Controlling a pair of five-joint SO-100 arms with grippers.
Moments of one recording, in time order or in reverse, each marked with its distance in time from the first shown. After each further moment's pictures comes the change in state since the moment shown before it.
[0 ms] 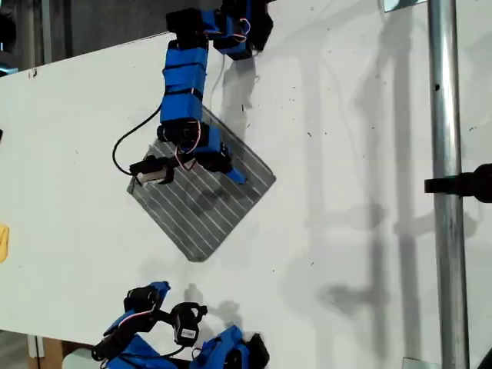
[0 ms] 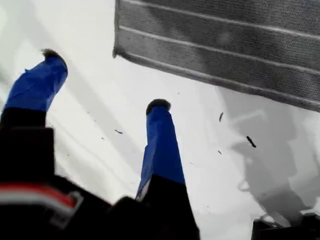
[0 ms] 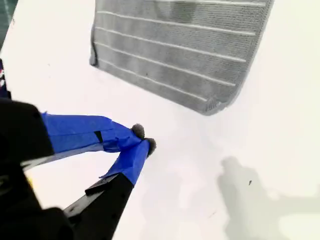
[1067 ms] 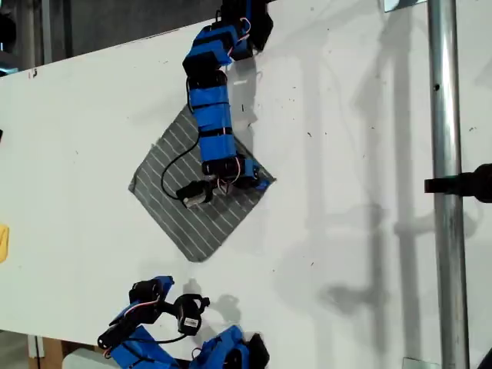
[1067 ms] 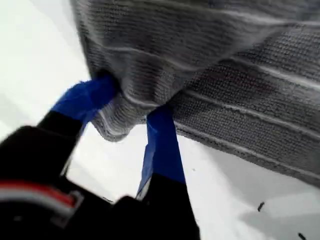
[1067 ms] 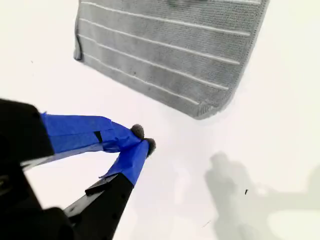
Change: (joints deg) arm 0 0.0 -2.0 5.5 -6.2 -0.6; arm 1 -3.8 -26.7 -5.5 -12.2 4.4
